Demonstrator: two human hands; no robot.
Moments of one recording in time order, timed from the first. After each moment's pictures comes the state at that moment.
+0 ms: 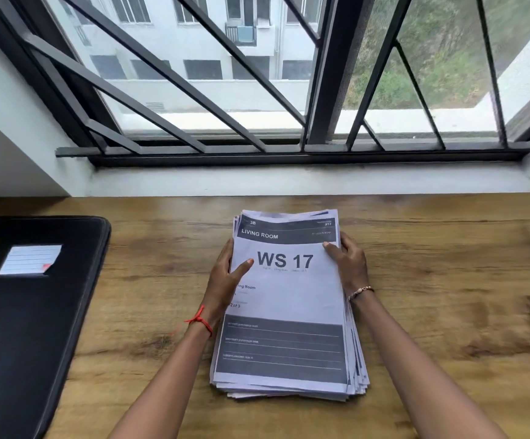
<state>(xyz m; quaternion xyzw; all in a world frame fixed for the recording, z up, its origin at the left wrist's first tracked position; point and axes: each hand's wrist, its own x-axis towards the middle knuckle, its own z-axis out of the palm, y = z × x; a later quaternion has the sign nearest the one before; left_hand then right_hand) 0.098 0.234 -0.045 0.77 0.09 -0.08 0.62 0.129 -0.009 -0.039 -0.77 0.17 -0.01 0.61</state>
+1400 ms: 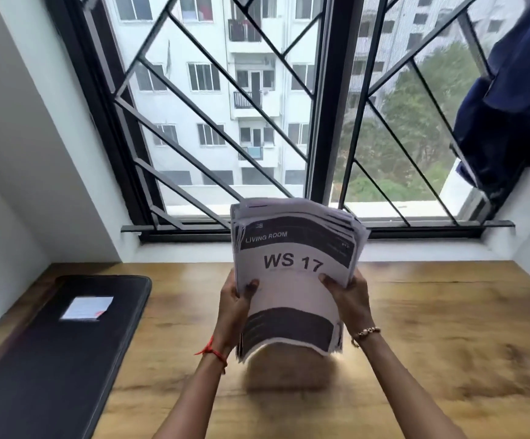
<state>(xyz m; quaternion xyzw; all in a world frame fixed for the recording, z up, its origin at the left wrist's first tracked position) 0.049 0.227 0.072 0.66 -0.02 0.09 0.74 0.066 0.026 0.084 -0.74 0.02 -0.16 0.66</state>
